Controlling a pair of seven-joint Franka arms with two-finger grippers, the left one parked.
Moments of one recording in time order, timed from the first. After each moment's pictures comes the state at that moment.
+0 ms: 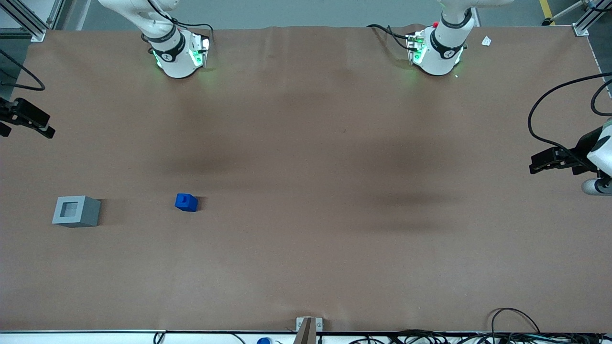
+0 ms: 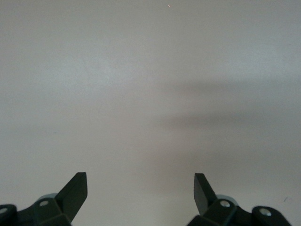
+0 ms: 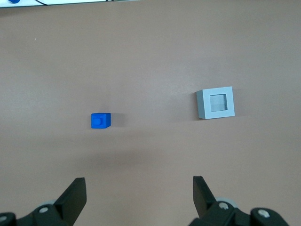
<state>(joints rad) -0.05 -0.03 -0.02 -1.57 0.00 1.63 -0.02</state>
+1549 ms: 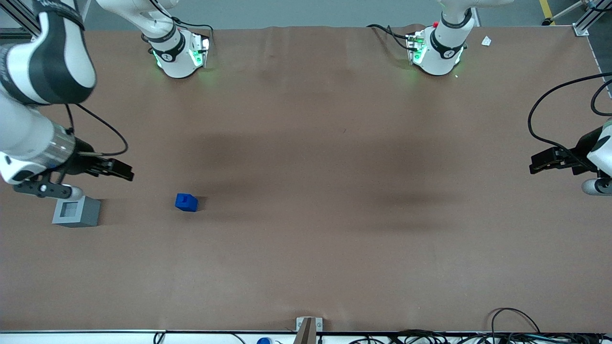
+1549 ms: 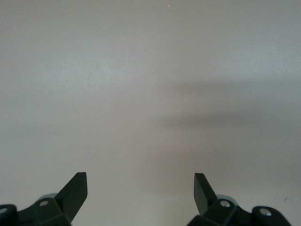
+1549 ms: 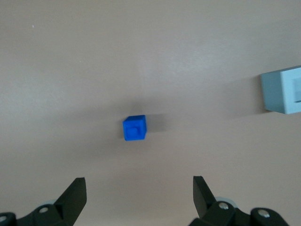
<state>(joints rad) 0.09 0.20 0.00 -1.65 0.07 1.84 0.23</state>
